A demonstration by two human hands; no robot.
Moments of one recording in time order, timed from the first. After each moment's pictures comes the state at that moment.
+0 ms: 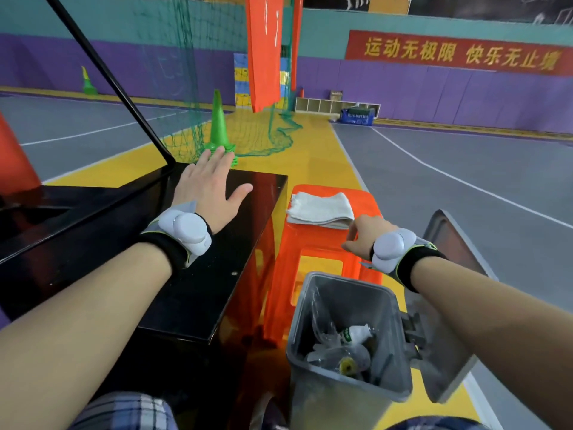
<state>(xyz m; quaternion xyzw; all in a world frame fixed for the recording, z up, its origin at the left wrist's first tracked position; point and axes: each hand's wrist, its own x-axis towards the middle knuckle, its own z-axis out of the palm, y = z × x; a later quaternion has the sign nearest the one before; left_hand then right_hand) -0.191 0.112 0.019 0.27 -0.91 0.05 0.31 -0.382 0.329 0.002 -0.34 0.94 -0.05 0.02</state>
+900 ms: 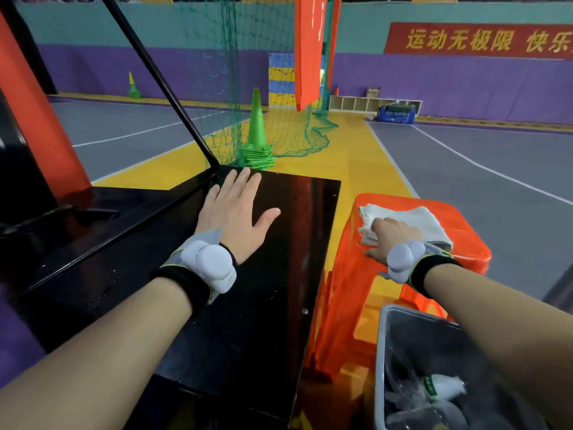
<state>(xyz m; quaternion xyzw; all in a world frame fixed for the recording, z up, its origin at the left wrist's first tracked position) -0.172 0.012 -0.025 0.31 -0.91 0.04 0.28 -0.416 0.163 -0.050 -0.37 0.93 0.06 -0.05</state>
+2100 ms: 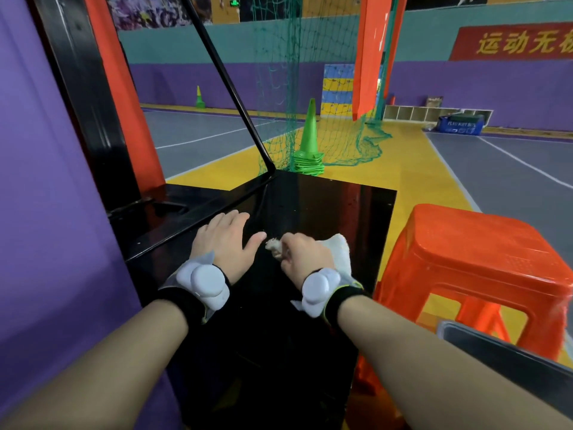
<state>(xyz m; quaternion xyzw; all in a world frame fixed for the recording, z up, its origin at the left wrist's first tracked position) -0.064 -0.008 -0.058 0.44 -0.86 0.02 0.27 -0.222 0.058 -0.084 -0.62 0.76 -0.17 -0.08</state>
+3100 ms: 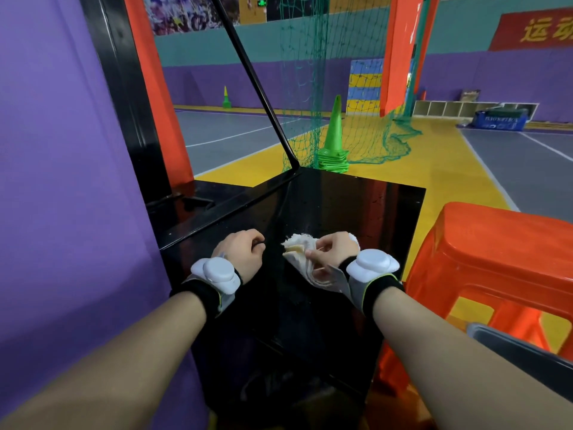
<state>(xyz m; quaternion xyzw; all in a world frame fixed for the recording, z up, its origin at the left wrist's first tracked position) -0.048 -0.017 -0.080 0.49 -0.83 -0.12 0.24 -0.238 0.053 -0.090 -0.49 0.77 -0.36 0.17</state>
